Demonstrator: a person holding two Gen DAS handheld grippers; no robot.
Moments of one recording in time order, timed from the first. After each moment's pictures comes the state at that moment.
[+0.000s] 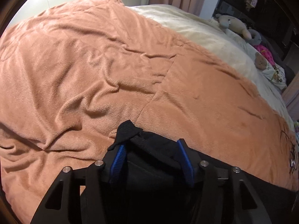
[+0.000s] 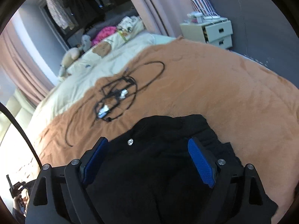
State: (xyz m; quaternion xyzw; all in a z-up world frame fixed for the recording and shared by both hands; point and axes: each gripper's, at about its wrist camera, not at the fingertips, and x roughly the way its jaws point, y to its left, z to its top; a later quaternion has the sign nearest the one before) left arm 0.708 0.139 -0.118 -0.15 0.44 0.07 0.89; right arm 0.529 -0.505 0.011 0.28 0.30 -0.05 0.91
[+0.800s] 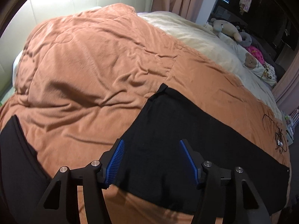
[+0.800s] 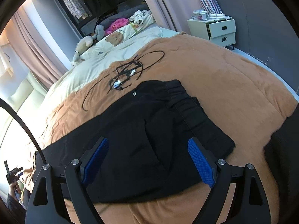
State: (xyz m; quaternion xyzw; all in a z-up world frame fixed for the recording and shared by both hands) left arm 0.551 0.168 -0.065 -0.16 0.43 0.06 0.89; right arm 0.391 -0.514 0.034 0.26 0.33 -0.01 0.91
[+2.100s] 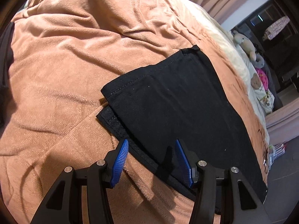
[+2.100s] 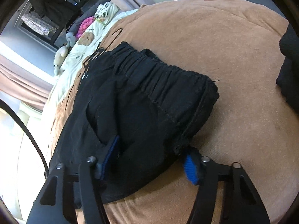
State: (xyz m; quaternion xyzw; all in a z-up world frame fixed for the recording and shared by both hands) left arm 0.505 0.188 -0.178 -0.33 0.45 0.06 0.82; right arm 0.394 -0.561 -0.058 0.40 0.36 -0.04 0.84
